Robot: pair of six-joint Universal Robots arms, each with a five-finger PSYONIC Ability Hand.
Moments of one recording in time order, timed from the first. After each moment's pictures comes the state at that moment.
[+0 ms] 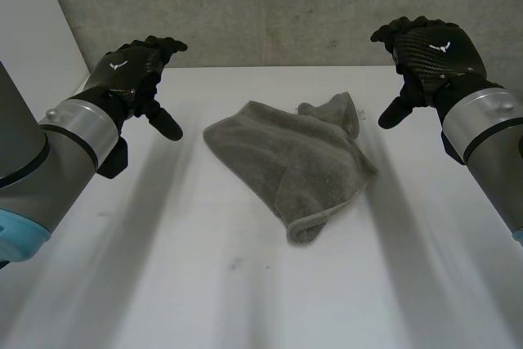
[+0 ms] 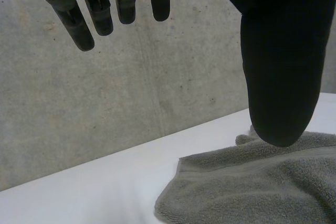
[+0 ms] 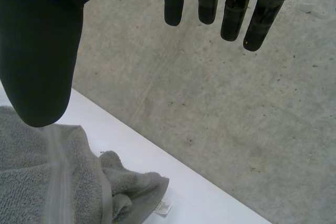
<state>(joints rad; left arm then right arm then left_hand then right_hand) 4.32 -1.78 -1.44 3.17 -1.51 3.07 1.93 -1.41 1.49 -0.11 1.48 2.96 0.17 0.16 0.17 0.17 0.02 0.21 0.23 0.21 0.23 0.07</state>
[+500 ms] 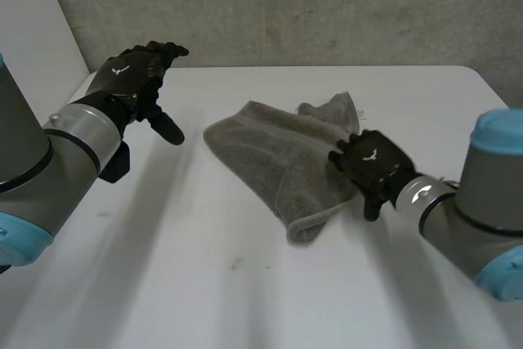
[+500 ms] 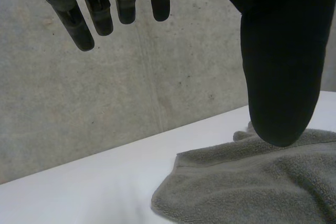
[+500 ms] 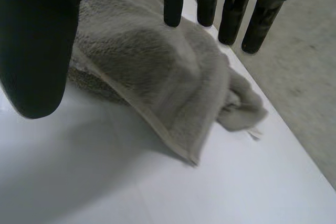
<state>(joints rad) 4.31 -1.79 -1.45 3.17 -1.52 3.06 1.92 -1.12 1.60 -0.14 1.26 2.47 0.17 0.16 0.17 0.17 0.02 0.25 0.29 0.28 0.28 0.12</state>
